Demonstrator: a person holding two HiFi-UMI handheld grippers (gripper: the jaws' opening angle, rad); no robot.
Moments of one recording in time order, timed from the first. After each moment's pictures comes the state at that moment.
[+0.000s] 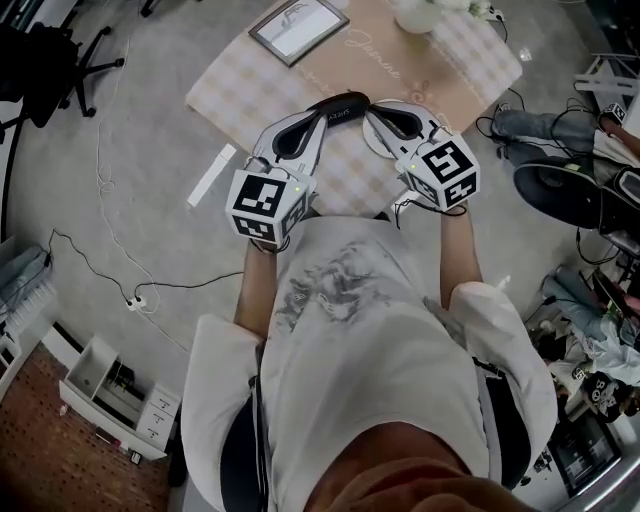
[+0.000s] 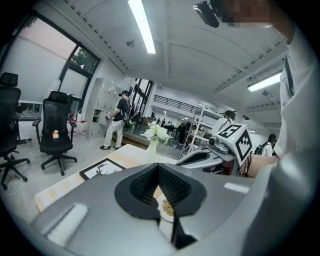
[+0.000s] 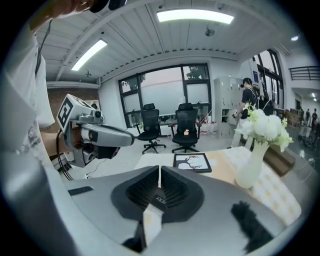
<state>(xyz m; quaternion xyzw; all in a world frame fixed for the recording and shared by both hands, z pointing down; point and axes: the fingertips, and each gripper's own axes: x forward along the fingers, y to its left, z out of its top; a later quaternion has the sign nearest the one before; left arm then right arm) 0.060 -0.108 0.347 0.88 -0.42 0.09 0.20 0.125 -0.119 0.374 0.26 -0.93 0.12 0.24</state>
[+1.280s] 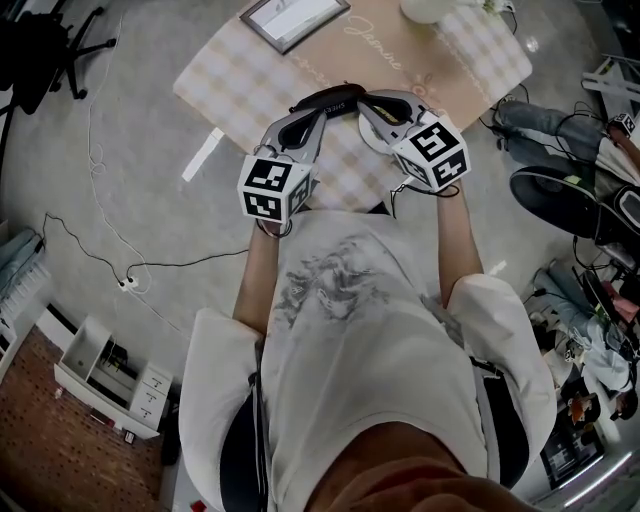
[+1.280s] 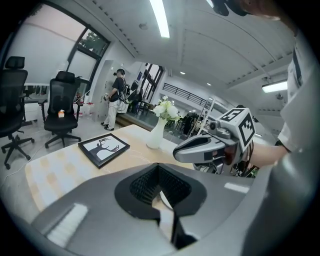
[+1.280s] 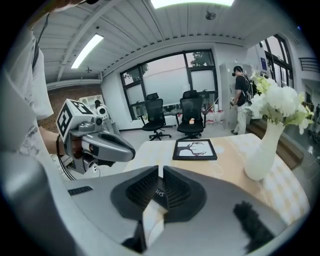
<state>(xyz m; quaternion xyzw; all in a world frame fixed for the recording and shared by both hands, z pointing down) 0.074 -0.116 0.441 0.85 -0.43 0.13 0.29 0.126 -0.140 0.436 0.21 -0.92 0.16 0.29</state>
